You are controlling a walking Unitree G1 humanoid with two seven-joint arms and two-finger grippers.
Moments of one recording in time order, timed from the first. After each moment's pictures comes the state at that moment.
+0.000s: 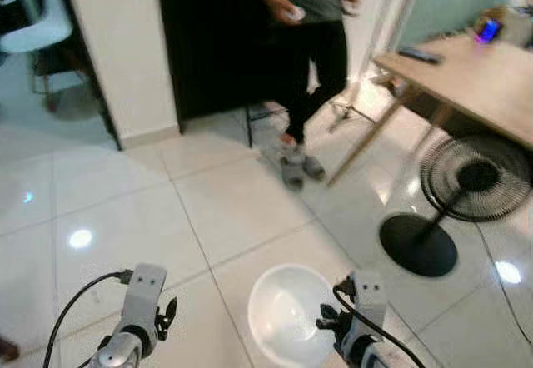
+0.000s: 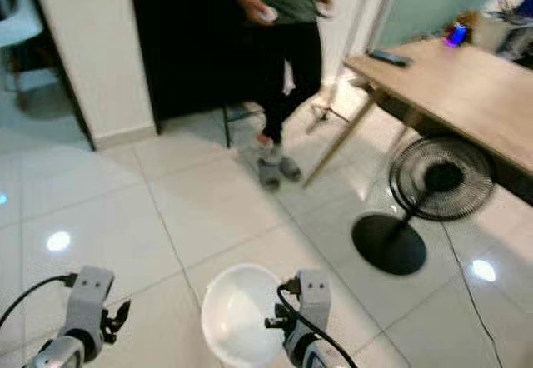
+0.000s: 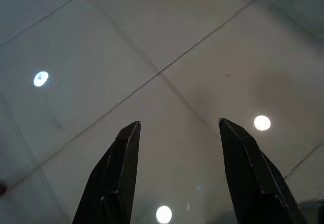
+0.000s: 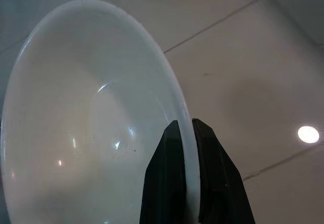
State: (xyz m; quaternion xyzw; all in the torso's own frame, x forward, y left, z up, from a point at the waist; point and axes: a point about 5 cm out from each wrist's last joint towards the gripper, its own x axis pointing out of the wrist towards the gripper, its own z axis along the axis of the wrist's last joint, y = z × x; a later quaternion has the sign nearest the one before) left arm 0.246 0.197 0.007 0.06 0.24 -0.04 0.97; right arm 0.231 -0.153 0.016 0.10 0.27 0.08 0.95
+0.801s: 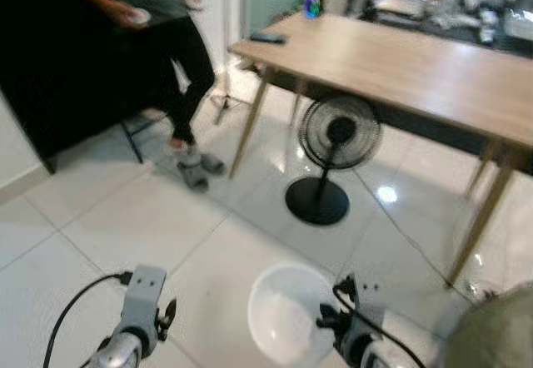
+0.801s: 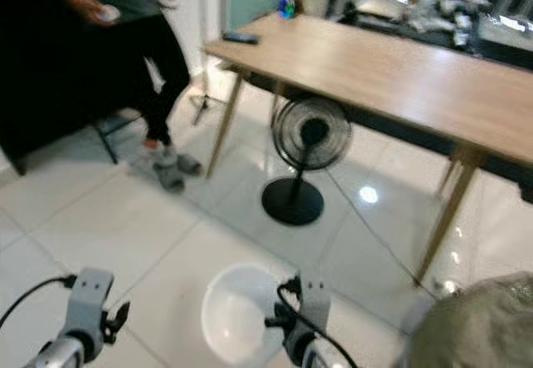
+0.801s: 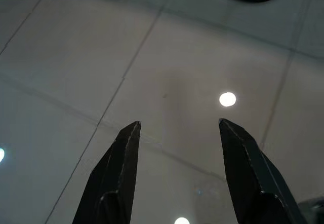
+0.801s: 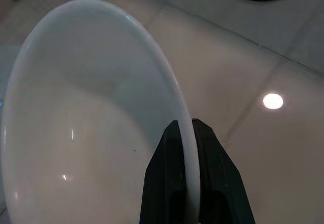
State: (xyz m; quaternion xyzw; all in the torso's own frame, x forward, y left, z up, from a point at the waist) left arm 0.246 0.196 0.007 0.06 0.24 -0.04 0.97; right arm 0.231 -0.152 0.016 0.11 0.27 0.08 0.95
